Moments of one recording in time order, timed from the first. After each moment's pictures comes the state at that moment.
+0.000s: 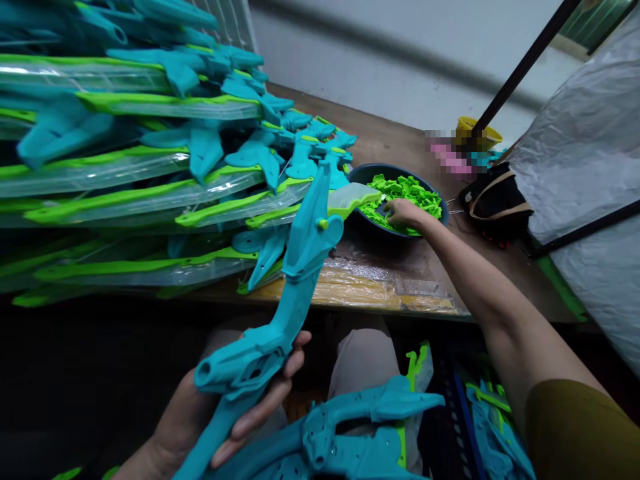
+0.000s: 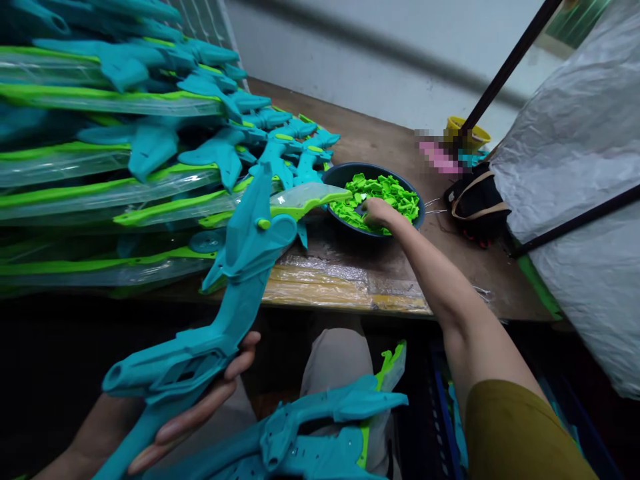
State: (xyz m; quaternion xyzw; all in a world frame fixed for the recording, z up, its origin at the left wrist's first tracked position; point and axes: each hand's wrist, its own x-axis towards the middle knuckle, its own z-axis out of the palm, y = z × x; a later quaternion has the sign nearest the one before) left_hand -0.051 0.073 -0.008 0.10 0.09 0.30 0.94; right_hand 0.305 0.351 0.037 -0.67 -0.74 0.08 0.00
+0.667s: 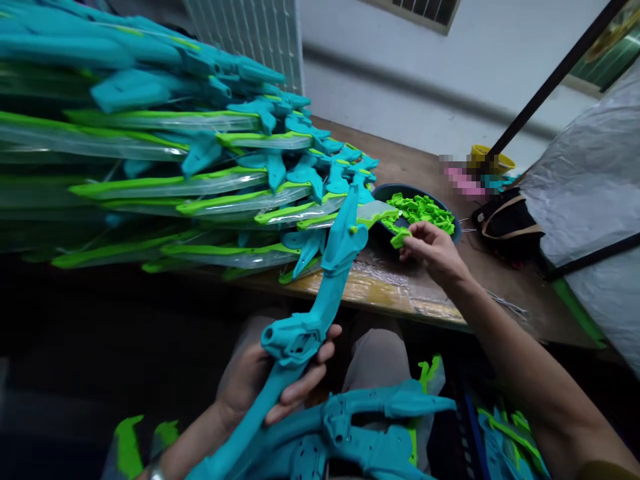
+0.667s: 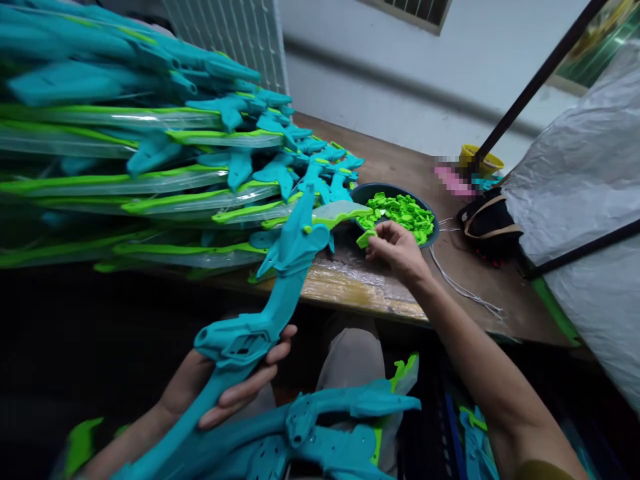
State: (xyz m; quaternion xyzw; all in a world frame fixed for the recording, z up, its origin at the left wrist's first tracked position) left_hand -0.046 0.057 -0.010 0.08 -0.01 0.32 0.94; right_hand 0.255 0.198 0.073 -0.46 -0.65 0.40 0.45
